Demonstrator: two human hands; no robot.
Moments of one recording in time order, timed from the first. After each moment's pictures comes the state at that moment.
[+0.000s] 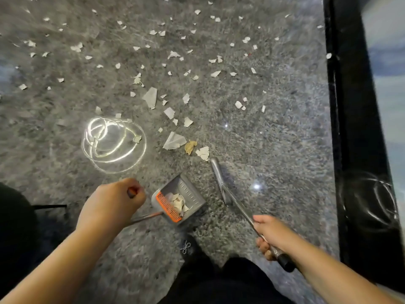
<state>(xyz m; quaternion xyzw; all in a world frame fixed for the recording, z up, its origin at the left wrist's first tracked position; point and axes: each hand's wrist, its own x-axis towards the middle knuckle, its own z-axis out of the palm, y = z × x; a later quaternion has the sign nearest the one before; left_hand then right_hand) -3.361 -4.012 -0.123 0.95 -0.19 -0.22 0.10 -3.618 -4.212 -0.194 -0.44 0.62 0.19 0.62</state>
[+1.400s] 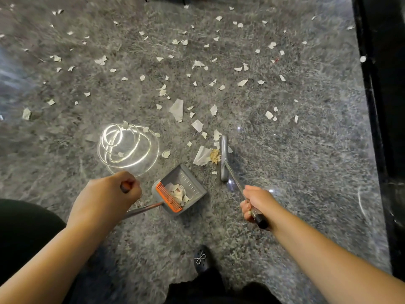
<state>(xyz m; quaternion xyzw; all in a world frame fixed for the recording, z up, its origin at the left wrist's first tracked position) -3.137 -3.962 -0.120 0.96 -0.20 -0.16 0.12 -3.337 -4.187 -0.234 -0.32 0.62 0.08 0.71</state>
